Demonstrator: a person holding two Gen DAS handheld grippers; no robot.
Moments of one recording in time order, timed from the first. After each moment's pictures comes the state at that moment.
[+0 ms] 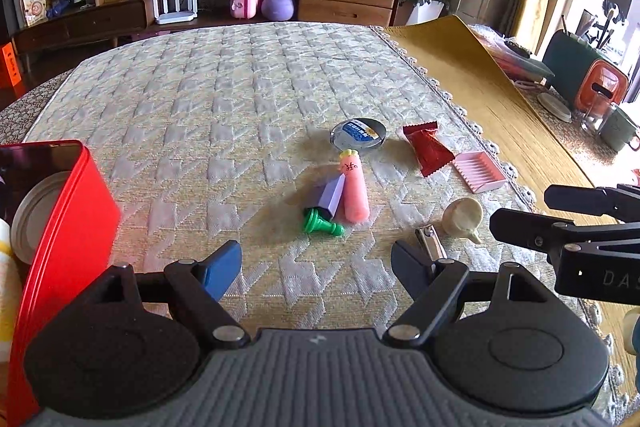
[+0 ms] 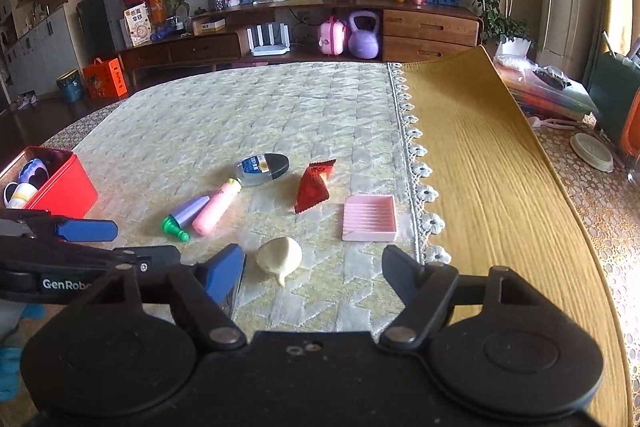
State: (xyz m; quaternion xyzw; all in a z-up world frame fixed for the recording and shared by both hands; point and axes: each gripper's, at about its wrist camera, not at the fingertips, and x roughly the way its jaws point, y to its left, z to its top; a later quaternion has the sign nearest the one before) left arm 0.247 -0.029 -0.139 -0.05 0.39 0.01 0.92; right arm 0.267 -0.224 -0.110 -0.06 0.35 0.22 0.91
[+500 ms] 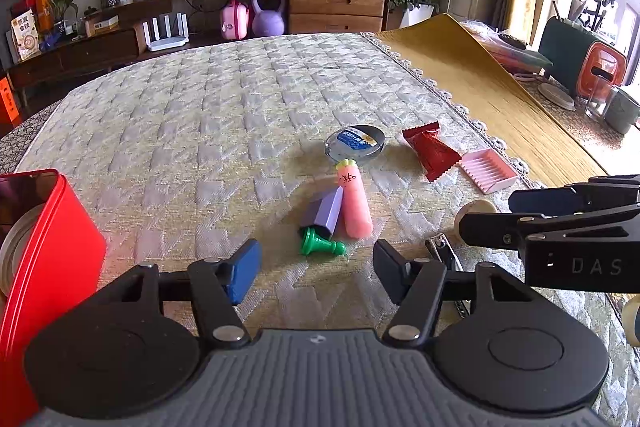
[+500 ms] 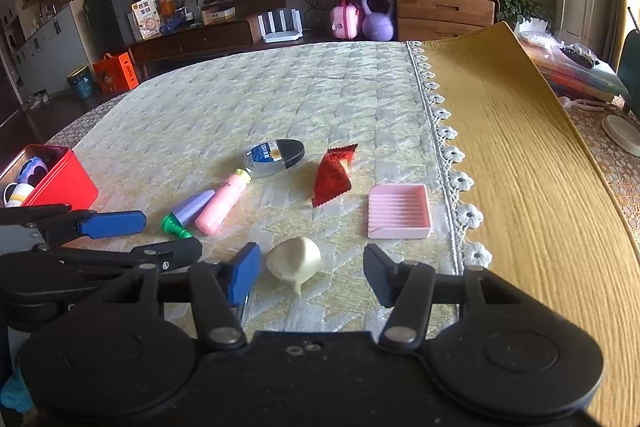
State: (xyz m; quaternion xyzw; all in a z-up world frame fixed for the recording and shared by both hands) left arm 0.258 -0.037 -0.151 -0.02 0.37 0.00 0.93; right arm 0.285 -0.214 -0.126 -0.04 0.38 0.24 0.89
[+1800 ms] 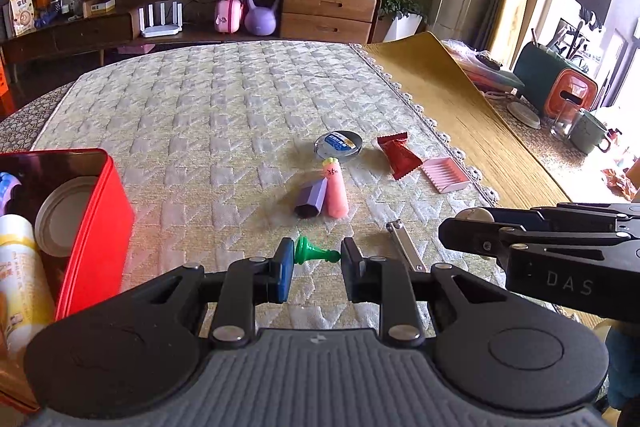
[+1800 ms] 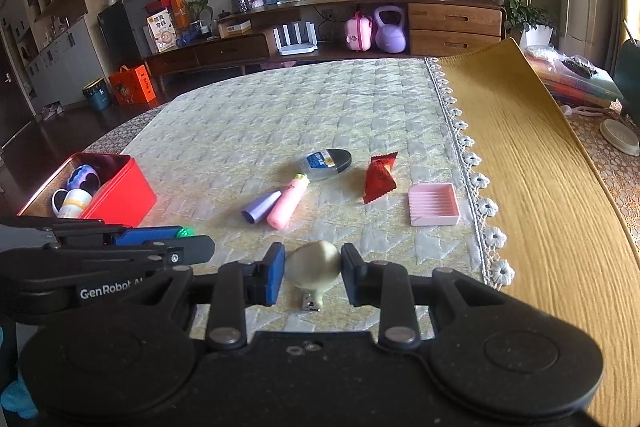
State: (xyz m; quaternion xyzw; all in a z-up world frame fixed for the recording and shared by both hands) left arm 0.210 -0.020 -0.111 -0.07 0.37 -0.02 0.92; right arm 0.227 -0.201 -0.082 -0.02 0.36 0.25 0.90
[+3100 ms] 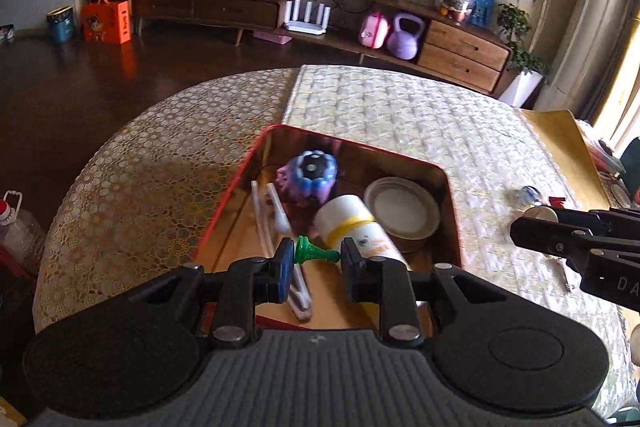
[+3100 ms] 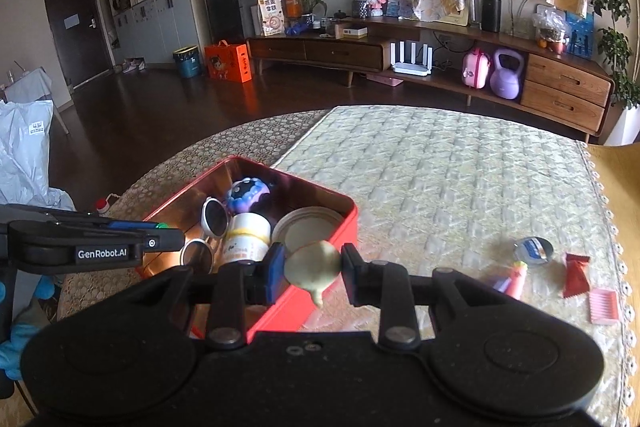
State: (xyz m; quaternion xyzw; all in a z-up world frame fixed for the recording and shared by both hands) left arm 0.108 0.184 -0.075 -0.14 0.36 0.15 0.91; right arm 0.184 -0.016 -0.047 -0.10 0.33 0.37 0.86
